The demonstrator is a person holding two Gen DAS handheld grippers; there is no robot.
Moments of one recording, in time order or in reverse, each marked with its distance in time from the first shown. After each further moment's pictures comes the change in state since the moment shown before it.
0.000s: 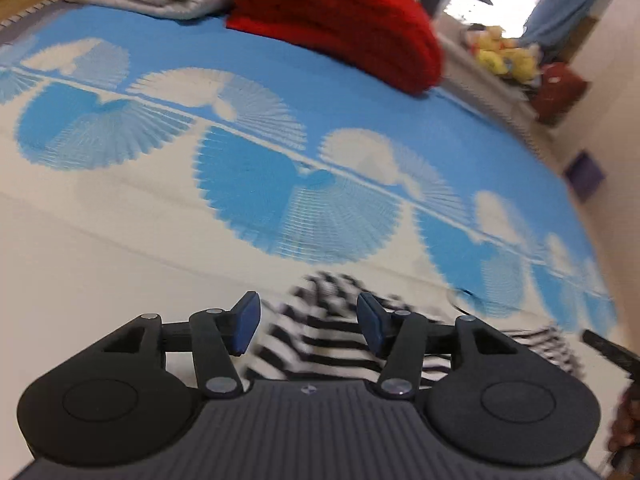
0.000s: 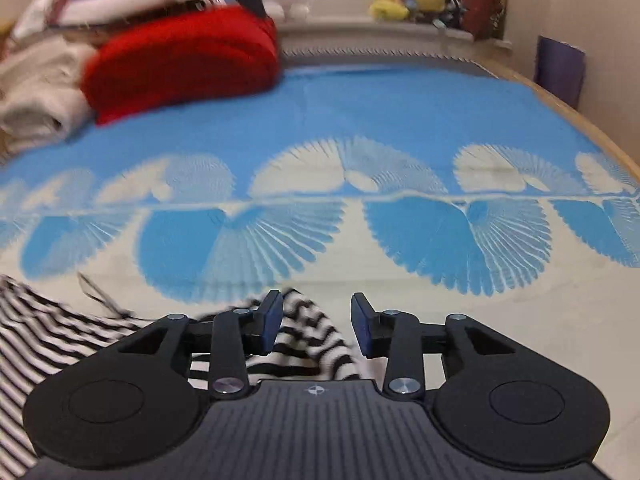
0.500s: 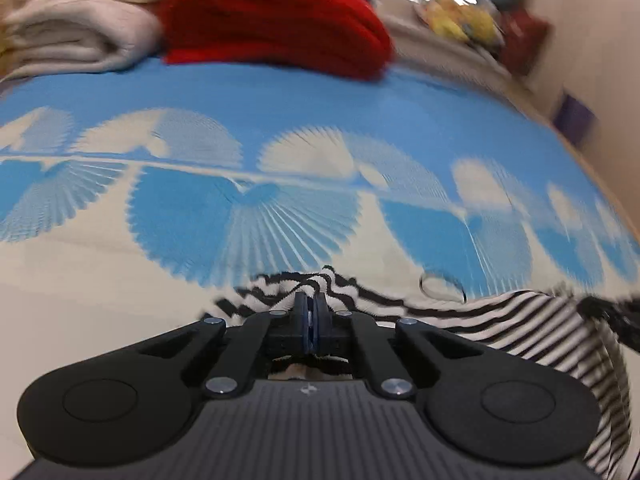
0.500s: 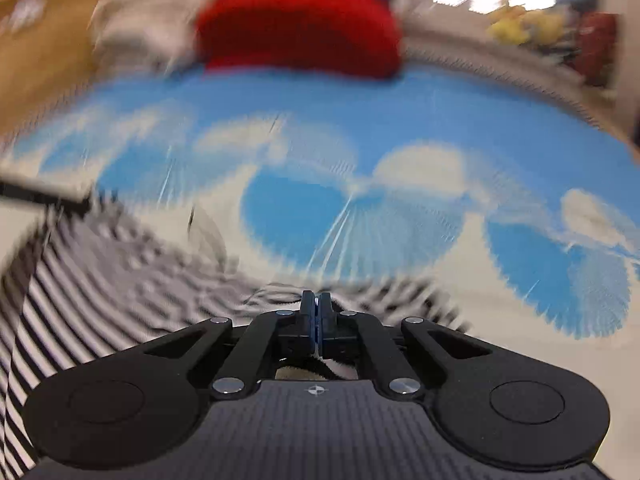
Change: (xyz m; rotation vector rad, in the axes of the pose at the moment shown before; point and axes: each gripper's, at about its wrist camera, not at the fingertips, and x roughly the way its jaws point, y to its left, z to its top) left arm 0.042 -0.068 -0.011 0.186 -0.075 0.103; right arm 0.021 0.049 -0.005 -0.169 -0.012 0.092
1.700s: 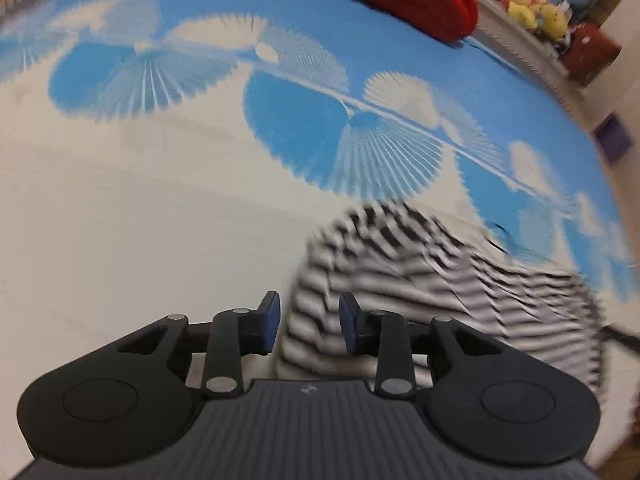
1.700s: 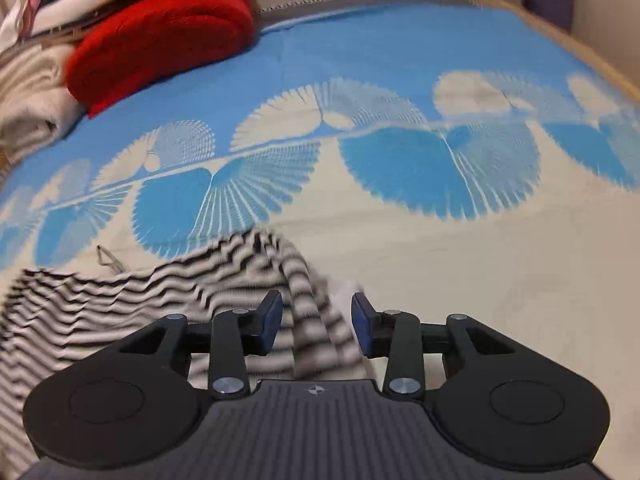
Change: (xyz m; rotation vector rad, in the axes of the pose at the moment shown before) left arm -0.051 0.100 -0.016 -0.204 0.288 -0.035; right arm -0.046 -0.110 -0.032 0.368 0.222 -0.077
